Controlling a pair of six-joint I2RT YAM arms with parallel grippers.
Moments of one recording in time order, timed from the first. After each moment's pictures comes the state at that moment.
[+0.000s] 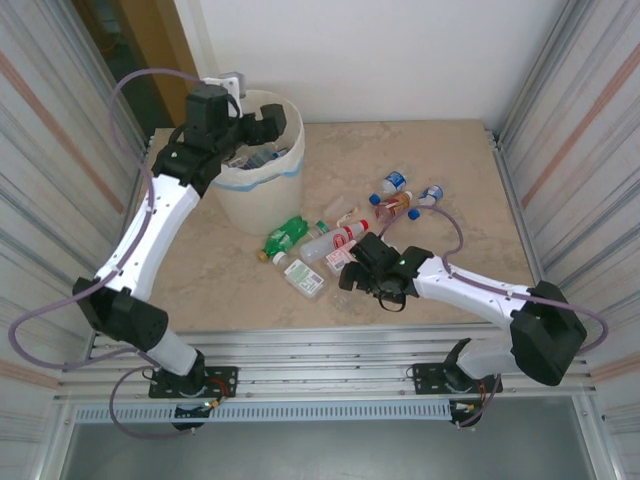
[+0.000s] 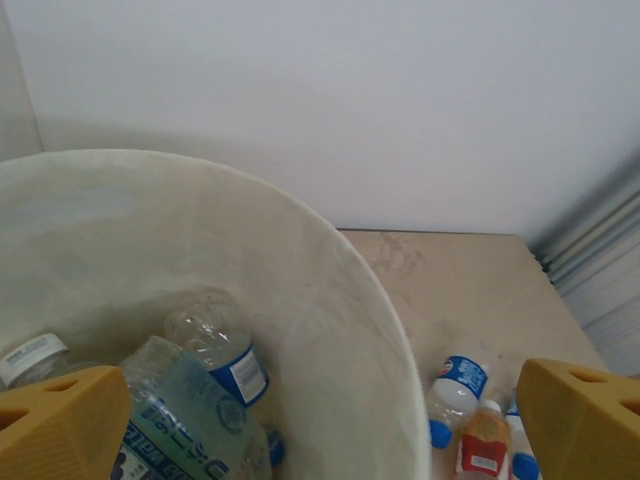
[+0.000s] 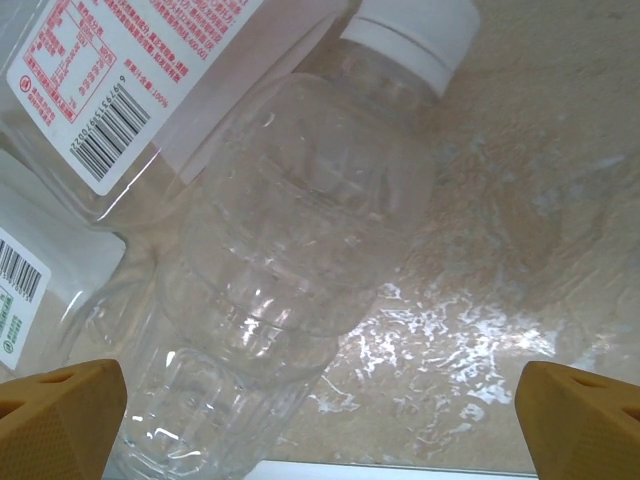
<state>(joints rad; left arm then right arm) -0.38 1.55 1.74 -0.53 -0.03 -0.34 0.84 1.35 0.84 -0.68 0.09 1.01</state>
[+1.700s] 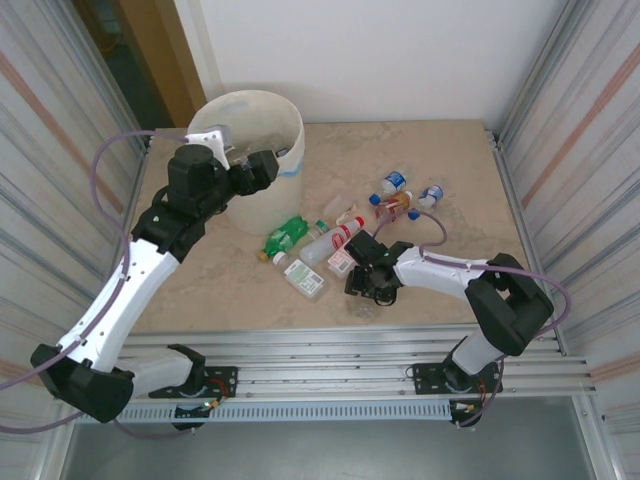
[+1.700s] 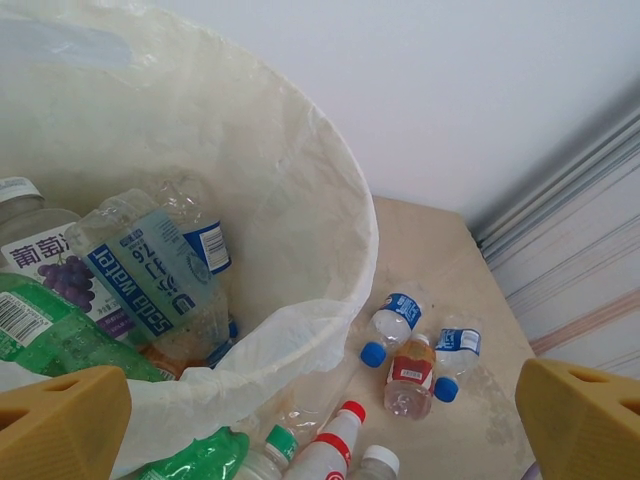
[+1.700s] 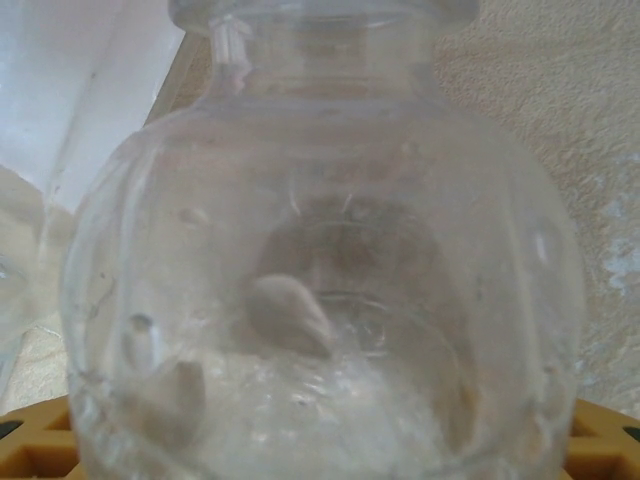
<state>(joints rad) -0.44 1.17 1.28 -0.42 -0.03 -0.51 0.77 1.56 0.84 -0.59 0.01 0.93</state>
